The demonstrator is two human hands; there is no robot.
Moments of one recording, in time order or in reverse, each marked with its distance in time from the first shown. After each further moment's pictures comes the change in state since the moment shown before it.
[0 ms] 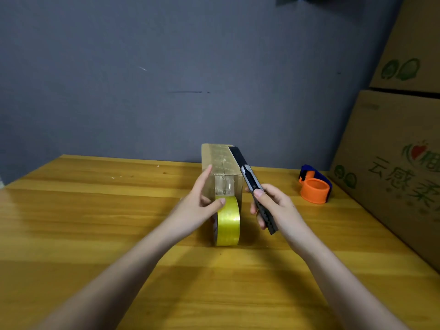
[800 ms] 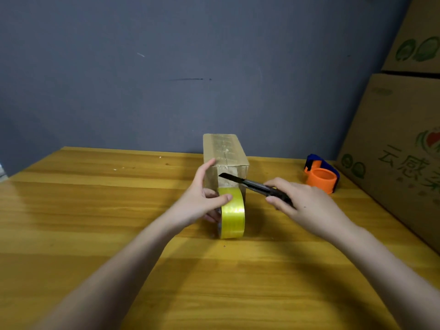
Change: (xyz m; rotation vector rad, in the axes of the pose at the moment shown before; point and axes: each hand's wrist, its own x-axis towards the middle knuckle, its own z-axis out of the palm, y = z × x) left_hand 0.009 -0.002 0.001 -0.302 -0.148 -0.069; right_hand -0.007 -0.011 -0.038 -1.257 -0.071 -0.246
